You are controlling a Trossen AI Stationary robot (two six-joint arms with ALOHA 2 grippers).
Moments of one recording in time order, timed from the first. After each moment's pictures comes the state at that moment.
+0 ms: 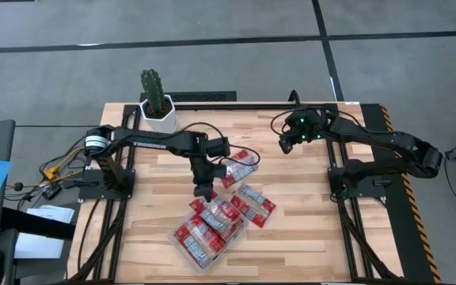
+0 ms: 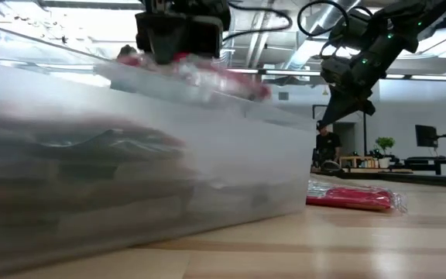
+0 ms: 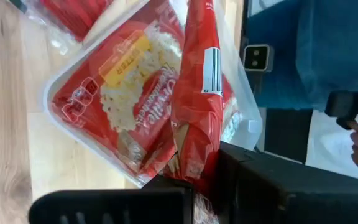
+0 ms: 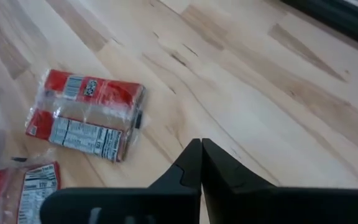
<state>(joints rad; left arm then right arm) 0.10 1.77 1.34 -0.77 0.77 -0.21 -0.56 1.10 0.70 -0.43 -0.08 0.30</state>
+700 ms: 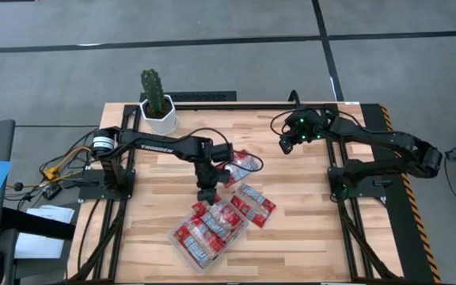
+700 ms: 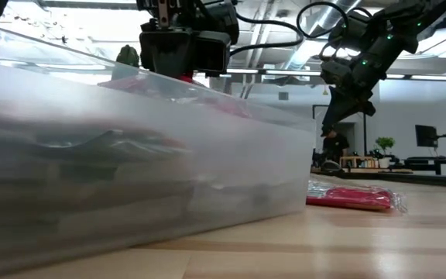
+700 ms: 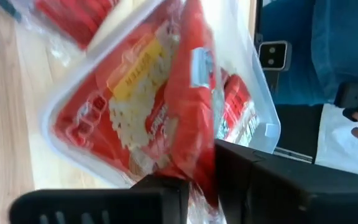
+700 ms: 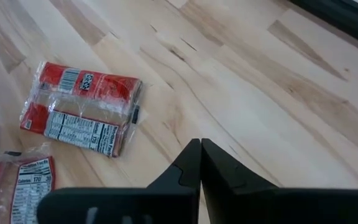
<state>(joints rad) 0.08 1.84 1.34 -0.72 0.74 -0.18 -0.56 1.10 0.70 -0.43 -0.08 0.28</state>
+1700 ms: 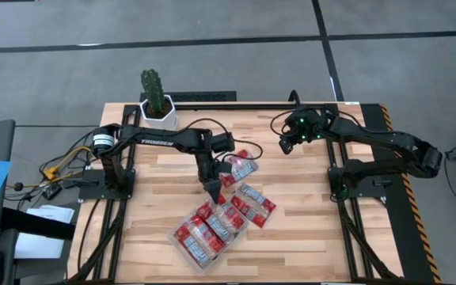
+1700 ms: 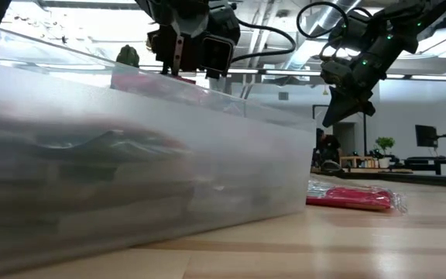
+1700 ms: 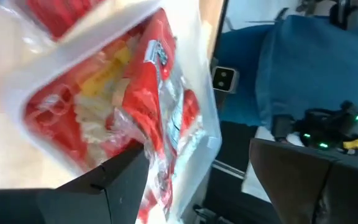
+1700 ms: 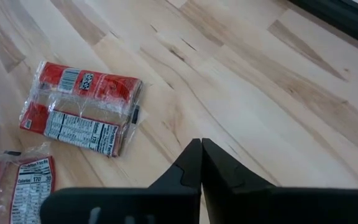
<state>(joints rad) 0.15 1.84 1.37 -0.69 0.93 -0.42 -0.56 1.10 0.70 -0.43 -0.08 0.28</state>
